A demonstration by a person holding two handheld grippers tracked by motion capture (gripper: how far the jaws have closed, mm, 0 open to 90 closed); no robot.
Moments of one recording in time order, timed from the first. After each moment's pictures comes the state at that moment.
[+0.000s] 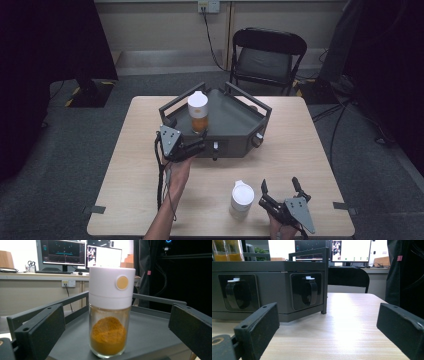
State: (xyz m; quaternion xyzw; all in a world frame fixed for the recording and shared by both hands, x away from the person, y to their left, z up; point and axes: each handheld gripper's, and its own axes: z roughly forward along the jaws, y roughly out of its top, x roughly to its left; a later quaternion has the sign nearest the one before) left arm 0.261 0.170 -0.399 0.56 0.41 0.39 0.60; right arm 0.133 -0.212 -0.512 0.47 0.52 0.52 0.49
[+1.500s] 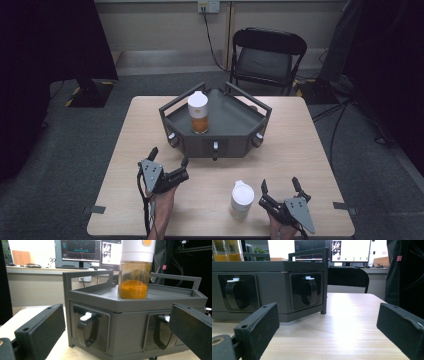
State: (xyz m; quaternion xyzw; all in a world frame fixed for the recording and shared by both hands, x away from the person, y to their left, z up) left arm 0.194 0.201 -0.453 0.54 0.45 0.41 0.58; right arm 0.133 -0.212 -0.512 0.47 0.52 0.52 0.49
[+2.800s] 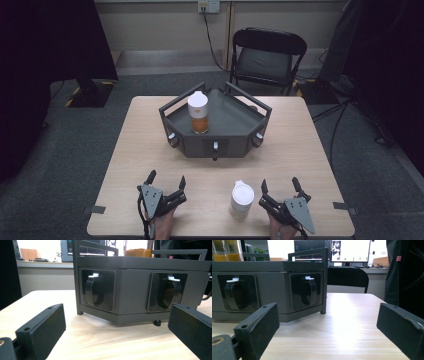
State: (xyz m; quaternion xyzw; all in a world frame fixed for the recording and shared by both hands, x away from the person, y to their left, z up) left arm 0.160 0.199 -0.509 0.55 0.46 0.43 0.56; right arm 0.133 -0.211 -0.513 0.47 0.51 0.52 0.49
